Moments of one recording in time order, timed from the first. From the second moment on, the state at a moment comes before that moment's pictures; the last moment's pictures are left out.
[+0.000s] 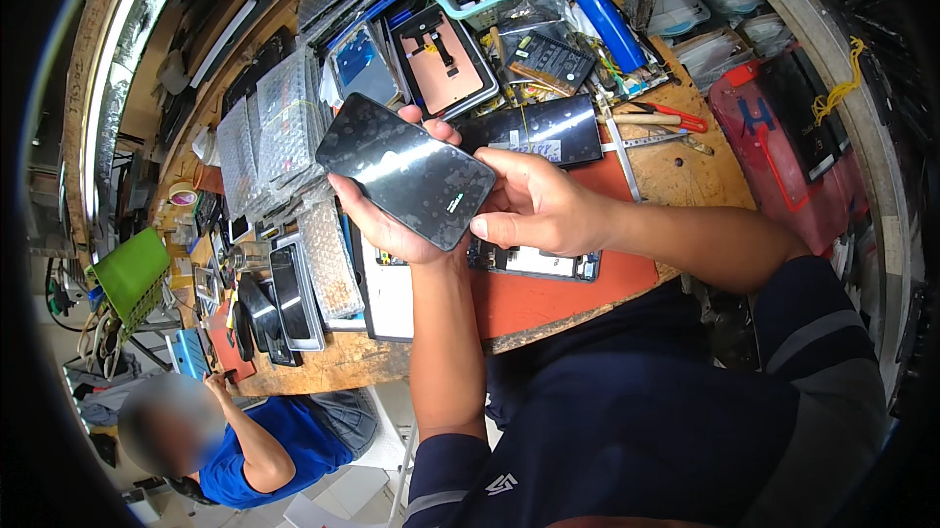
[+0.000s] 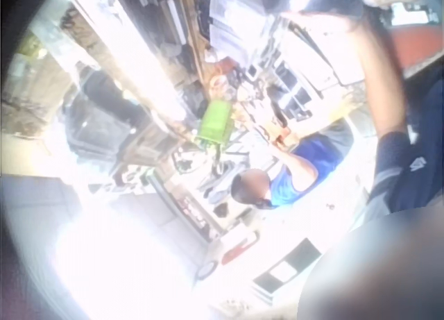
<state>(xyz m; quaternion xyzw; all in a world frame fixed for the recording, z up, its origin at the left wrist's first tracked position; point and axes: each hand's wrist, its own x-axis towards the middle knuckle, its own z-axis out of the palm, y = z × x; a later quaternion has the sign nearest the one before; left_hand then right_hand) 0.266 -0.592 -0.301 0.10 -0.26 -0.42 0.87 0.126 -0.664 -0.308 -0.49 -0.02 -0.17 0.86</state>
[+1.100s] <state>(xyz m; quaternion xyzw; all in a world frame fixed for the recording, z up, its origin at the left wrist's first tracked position) 0.273 -0.592 -0.308 0.08 -0.21 -0.54 0.81 0.119 -0.657 -0.293 -0.56 0.06 -0.15 0.81</state>
